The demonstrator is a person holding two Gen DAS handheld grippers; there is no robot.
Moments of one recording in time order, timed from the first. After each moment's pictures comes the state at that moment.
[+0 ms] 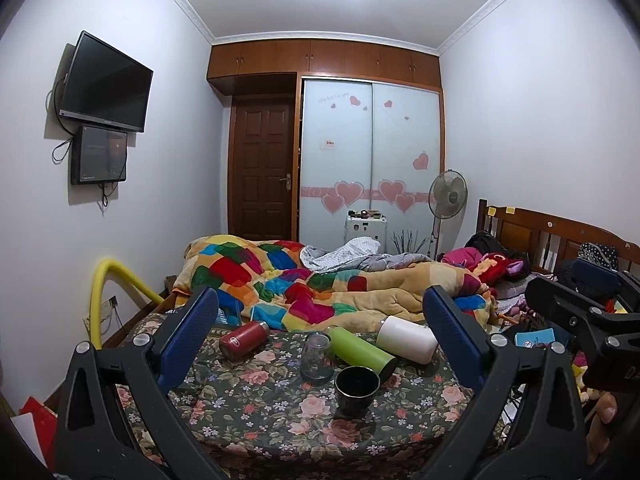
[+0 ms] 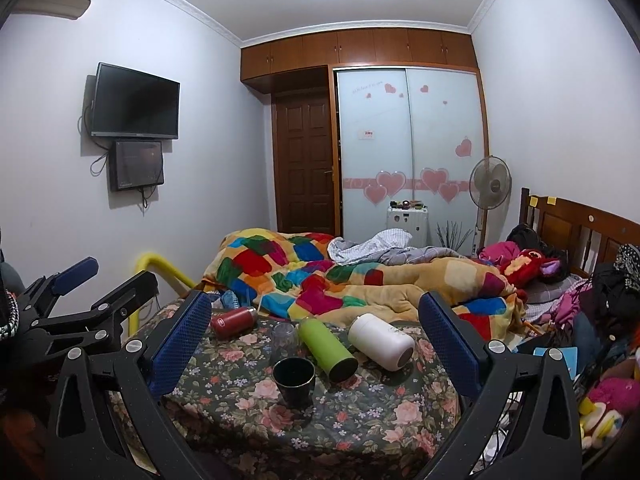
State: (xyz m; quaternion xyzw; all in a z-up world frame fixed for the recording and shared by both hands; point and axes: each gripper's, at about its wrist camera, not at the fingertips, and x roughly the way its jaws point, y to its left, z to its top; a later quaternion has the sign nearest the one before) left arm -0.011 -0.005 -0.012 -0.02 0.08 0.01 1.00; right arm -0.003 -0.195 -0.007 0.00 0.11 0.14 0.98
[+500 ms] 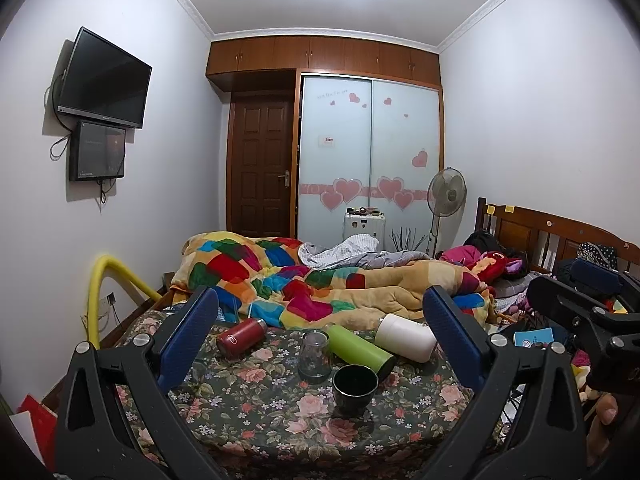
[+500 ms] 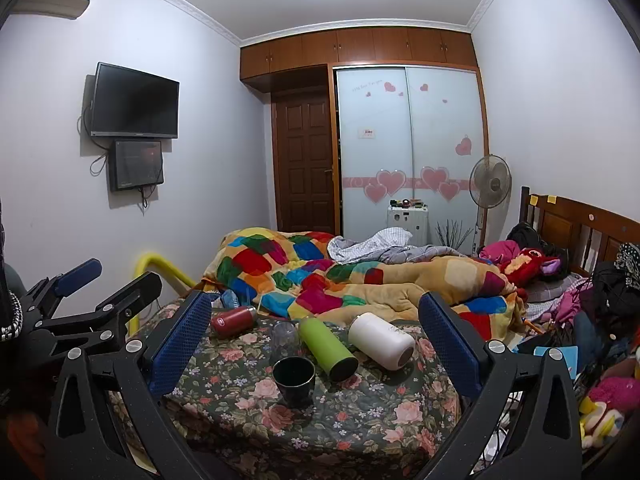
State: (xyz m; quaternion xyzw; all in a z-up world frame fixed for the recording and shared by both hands) left arm -0.006 -0.007 -0.014 -0.02 0.09 0.00 1.00; right arm -0.003 -0.194 -0.007 0.00 0.11 0.14 0.98
